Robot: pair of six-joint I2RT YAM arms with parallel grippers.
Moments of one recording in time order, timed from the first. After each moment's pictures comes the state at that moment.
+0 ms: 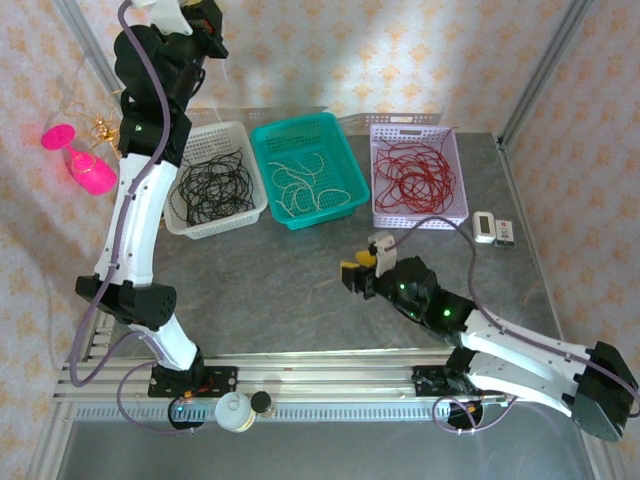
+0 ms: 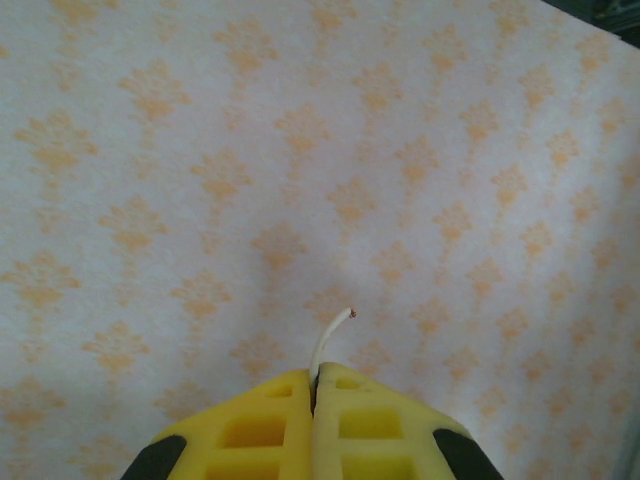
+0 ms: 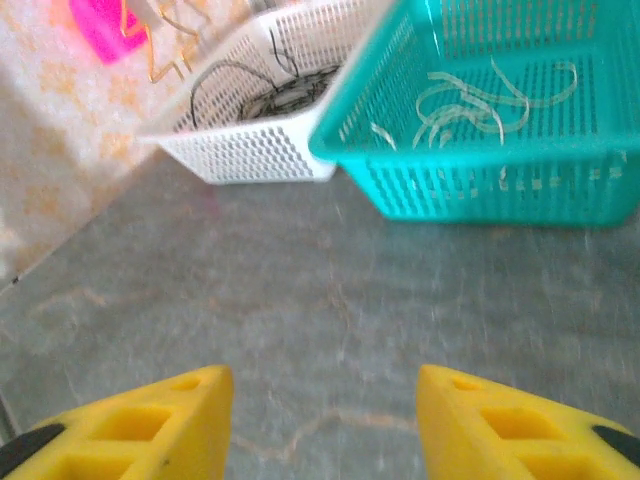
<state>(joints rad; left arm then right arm) -0.15 1.69 2.17 -0.14 0.06 -0.25 0.88 0.89 0.48 0.12 0.08 0.36</state>
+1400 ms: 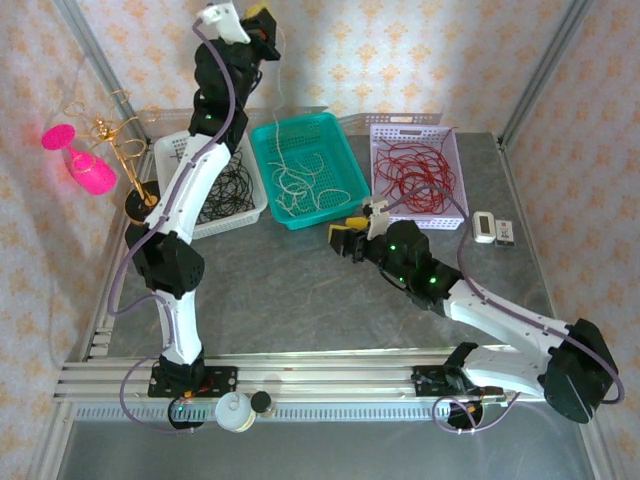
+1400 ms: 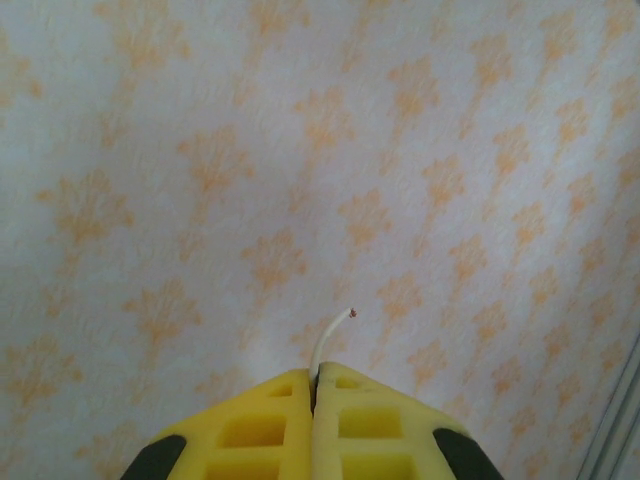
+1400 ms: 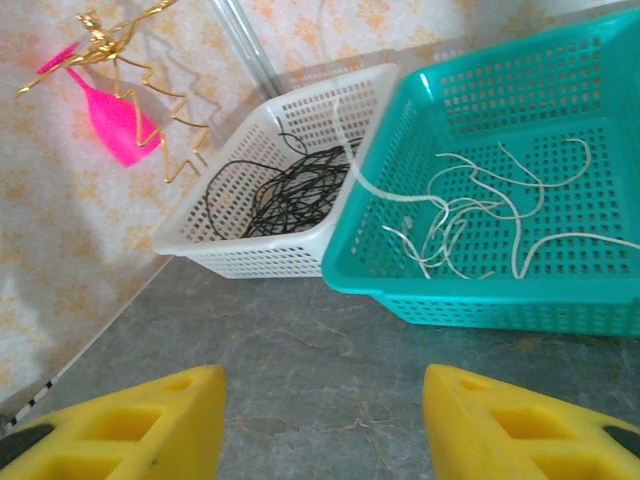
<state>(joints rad) -0.25 1.99 2.15 0.19 0.00 -0.39 0.75 1.09 0.68 0.17 -0.01 0.43</state>
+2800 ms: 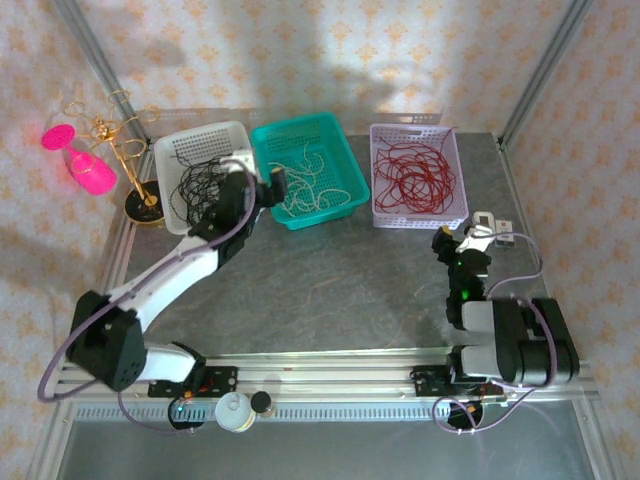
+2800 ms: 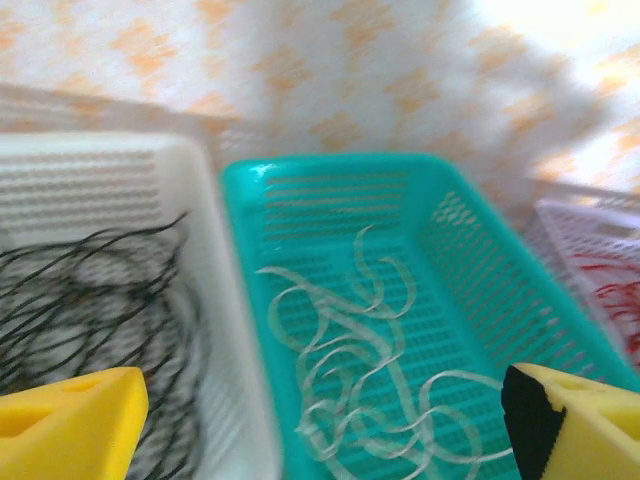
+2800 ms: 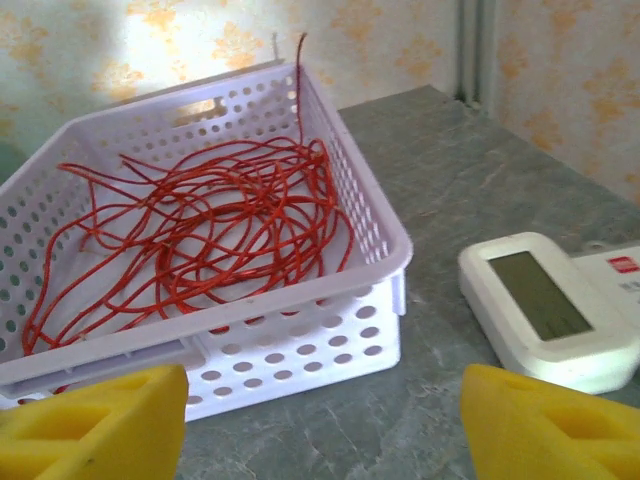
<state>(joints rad) -0.42 1.30 0.89 0.05 -0.44 -0.33 -0.02 1.39 0.14 1.06 0.12 0.22</state>
